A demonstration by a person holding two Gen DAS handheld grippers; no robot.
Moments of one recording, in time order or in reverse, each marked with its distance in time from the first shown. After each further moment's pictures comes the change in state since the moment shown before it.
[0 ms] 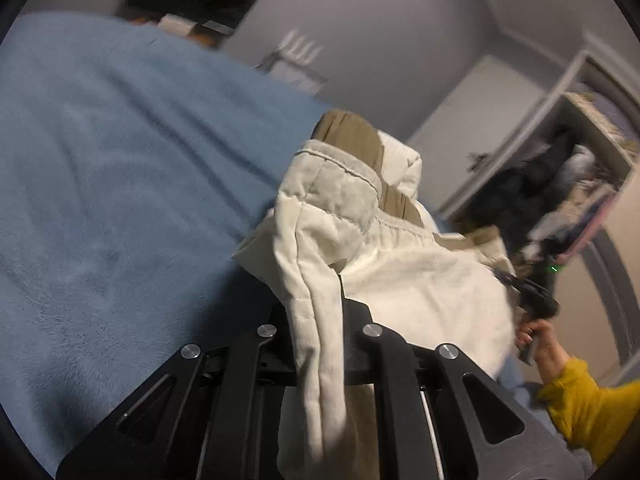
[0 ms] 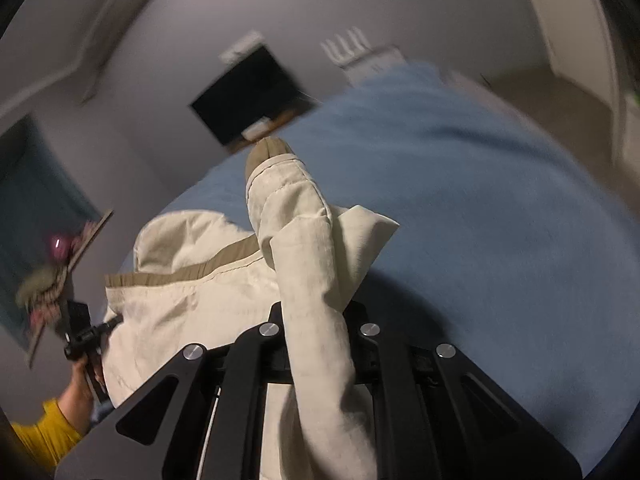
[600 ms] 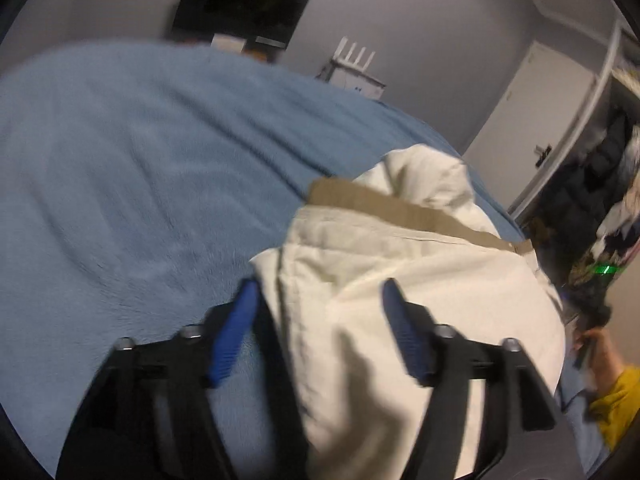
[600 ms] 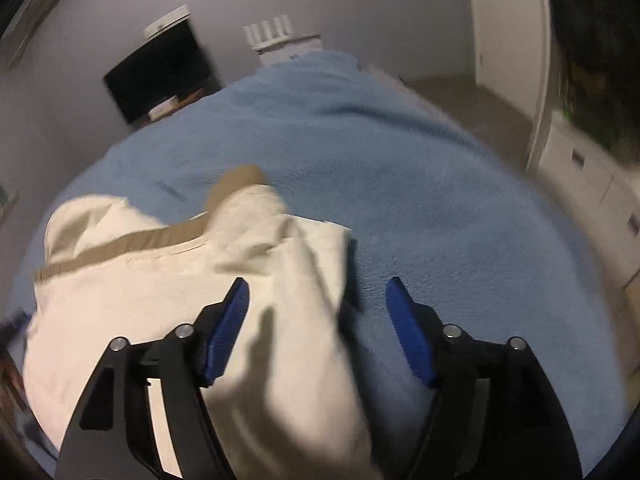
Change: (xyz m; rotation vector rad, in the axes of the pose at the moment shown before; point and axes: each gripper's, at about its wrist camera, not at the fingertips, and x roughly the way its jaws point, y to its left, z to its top) left arm -0.041 -0.015 -0.018 0.092 -0.057 0.270; right arm 0.020 0.027 -0.018 -0.100 0.017 -0.414
